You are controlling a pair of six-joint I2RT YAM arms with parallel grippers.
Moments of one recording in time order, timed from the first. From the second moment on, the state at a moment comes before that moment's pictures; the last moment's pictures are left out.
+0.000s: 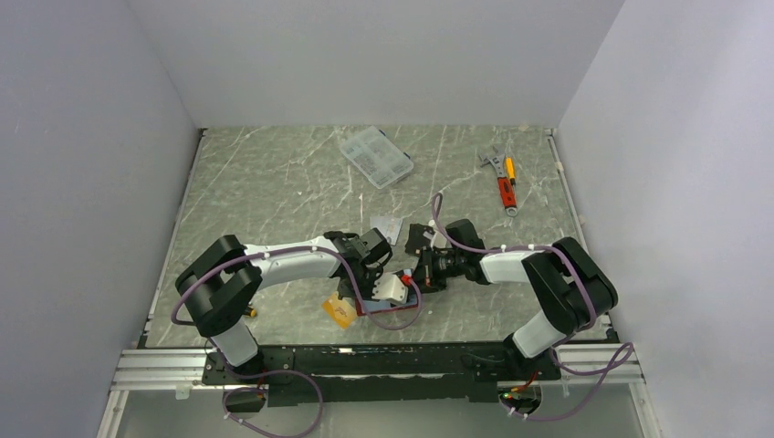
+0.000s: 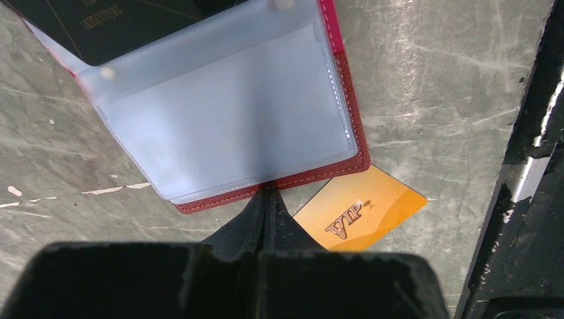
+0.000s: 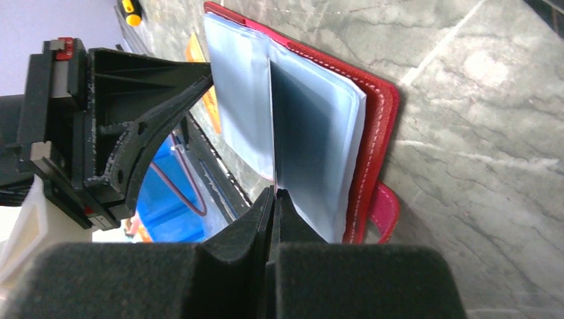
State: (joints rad) left arm -0.94 1.66 0.99 -0.68 0.16 0.81; right arm 0.48 1.56 0.49 0.16 -0.80 0.70
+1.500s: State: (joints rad) left arm -0.94 1.66 0.98 -0.68 0.16 0.81; right arm 0.48 1.67 0.58 0.09 -0.92 0.62
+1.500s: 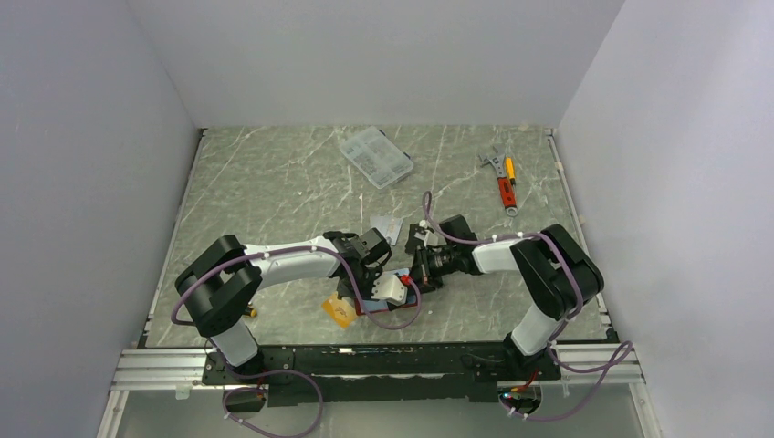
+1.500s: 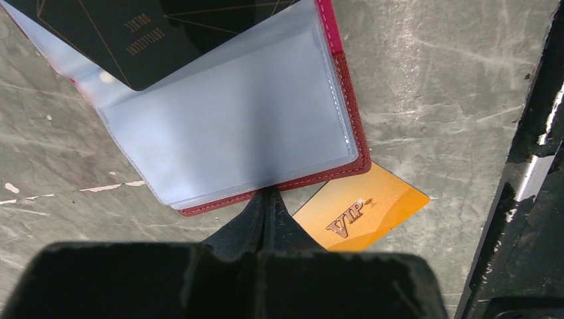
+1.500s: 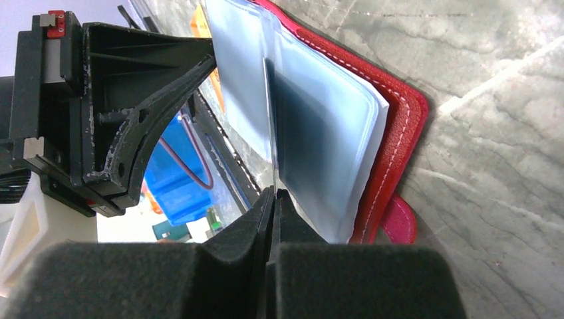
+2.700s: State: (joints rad) left arm -0.94 1.66 0.98 -0.68 0.16 0.81; right arm 0.48 1.78 0.68 0.05 -0.98 0.56
